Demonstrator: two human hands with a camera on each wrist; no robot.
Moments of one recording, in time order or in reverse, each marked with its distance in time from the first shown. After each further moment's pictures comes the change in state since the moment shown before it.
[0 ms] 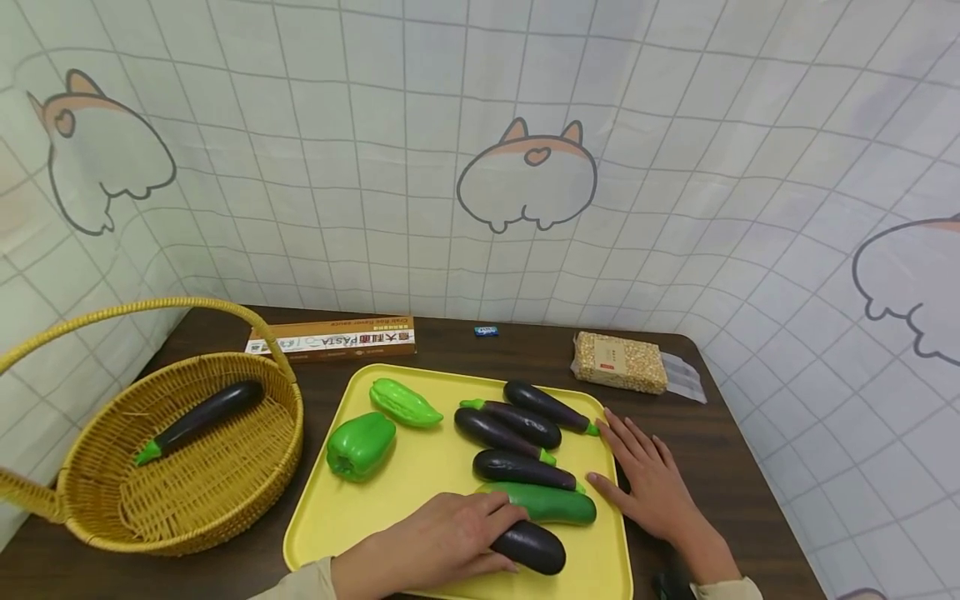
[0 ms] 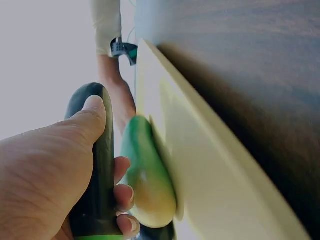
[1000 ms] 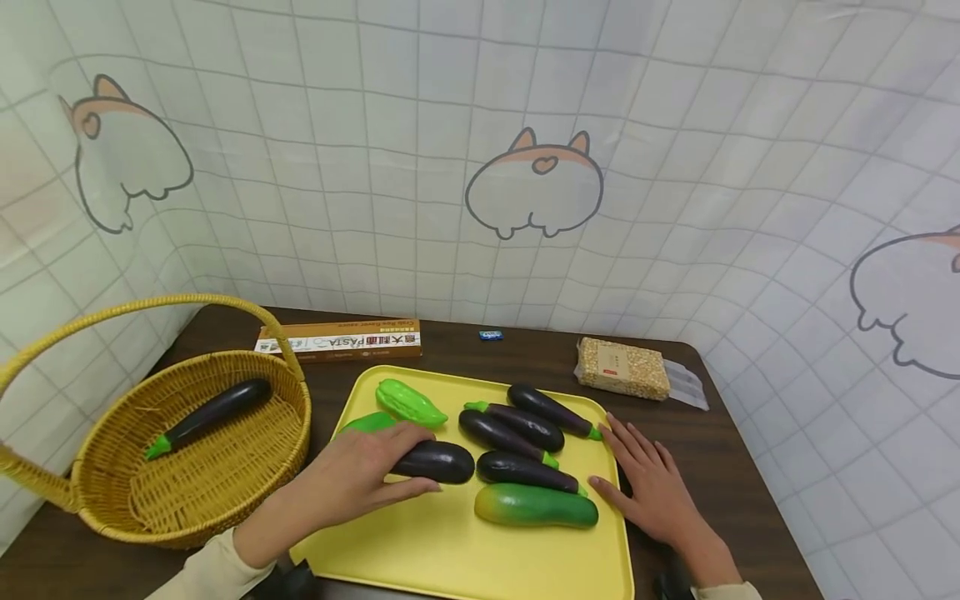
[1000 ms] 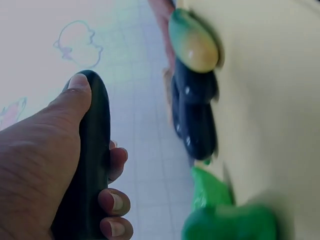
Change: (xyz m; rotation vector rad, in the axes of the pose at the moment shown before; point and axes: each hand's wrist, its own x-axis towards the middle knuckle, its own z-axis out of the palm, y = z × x) left_hand -0.063 -0.054 -0.081 0.051 0.217 -0.224; right_hand 0.002 0.000 0.000 -0.004 -0.002 -0.004
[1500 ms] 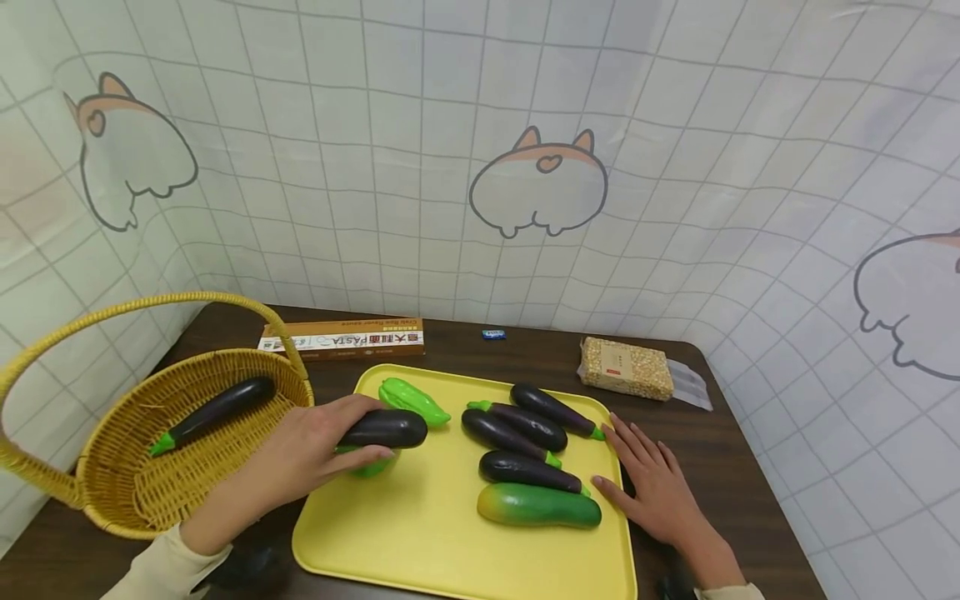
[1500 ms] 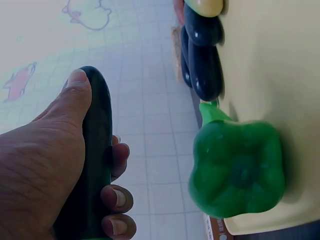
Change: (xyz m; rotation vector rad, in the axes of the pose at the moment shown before) left_hand -0.025 -0.033 -0.035 0.051 0.117 -0.094; right_hand -0.001 -0.002 0.000 0.006 0.014 -0.003
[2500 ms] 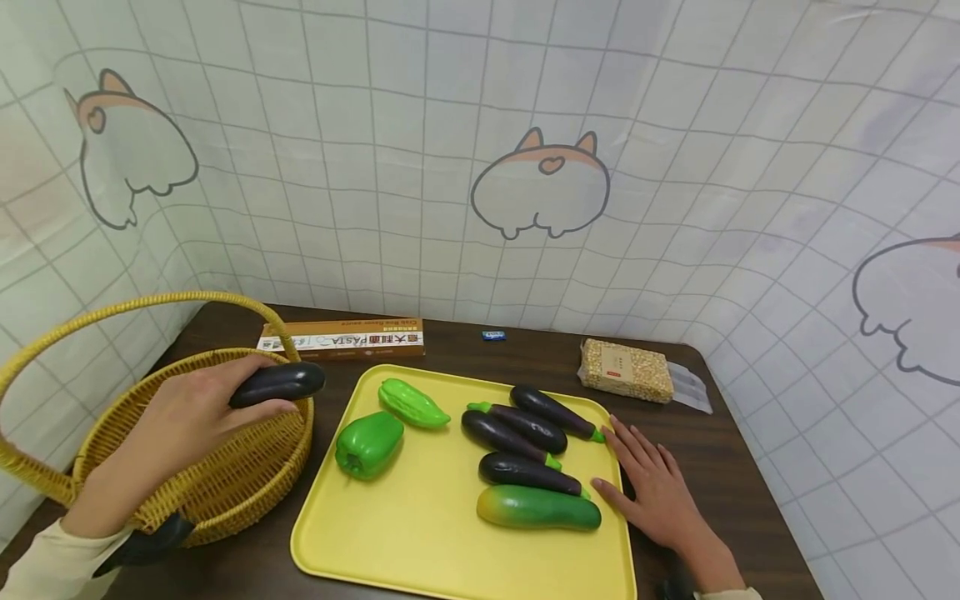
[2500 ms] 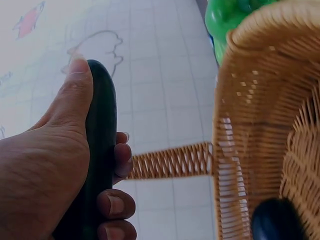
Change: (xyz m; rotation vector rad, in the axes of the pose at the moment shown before) left_hand -0.036 -0.063 -0.080 0.165 0.033 -0.224; right_hand 0.000 0.005 0.004 -0.002 0.006 -0.004
